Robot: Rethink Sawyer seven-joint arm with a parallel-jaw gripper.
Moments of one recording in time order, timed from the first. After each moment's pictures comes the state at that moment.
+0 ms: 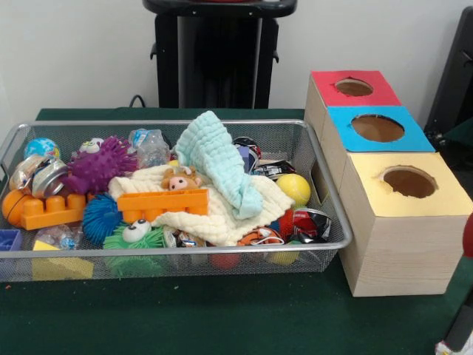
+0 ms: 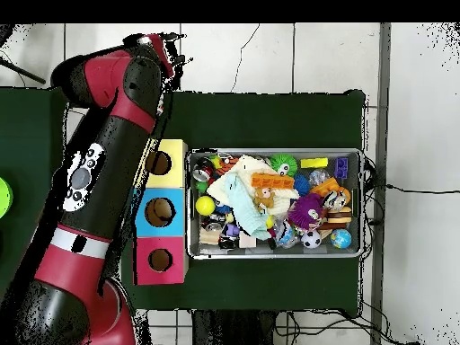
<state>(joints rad) 0.18 0.31 -1.64 0.49 1.19 0.67 3.10</state>
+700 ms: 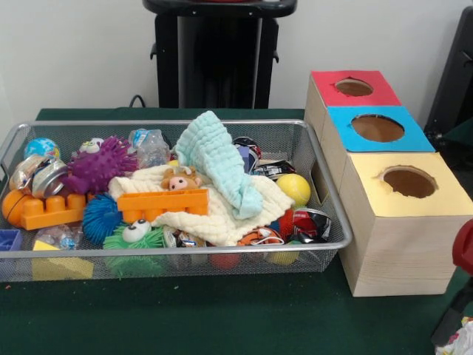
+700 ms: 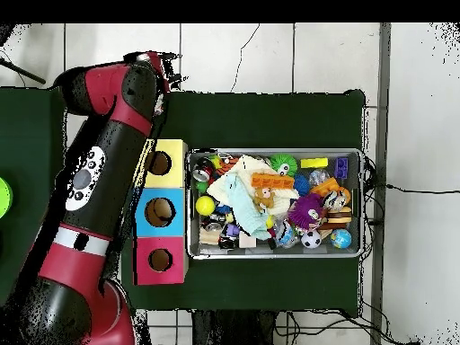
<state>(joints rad) 0.19 0.35 -1.63 0.48 1.20 0.75 3.10</state>
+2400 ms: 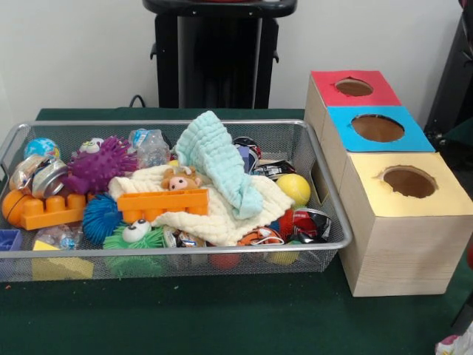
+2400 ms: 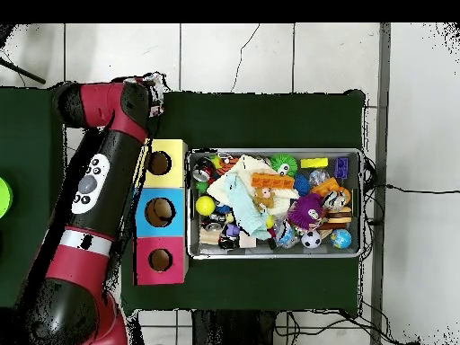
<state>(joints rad) 0.24 0.38 -1.46 0.45 1.18 0.83 3.10</state>
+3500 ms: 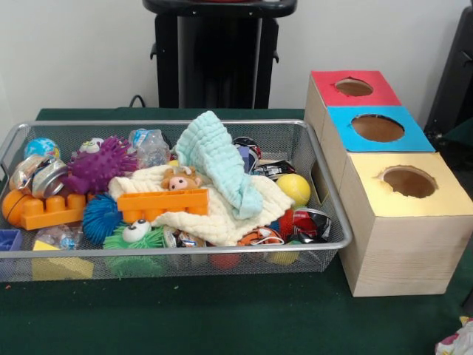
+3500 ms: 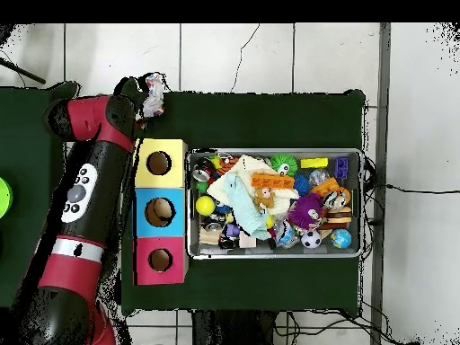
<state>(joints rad) 0.31 0.38 -1.35 0.45 1.09 0.88 3.10</state>
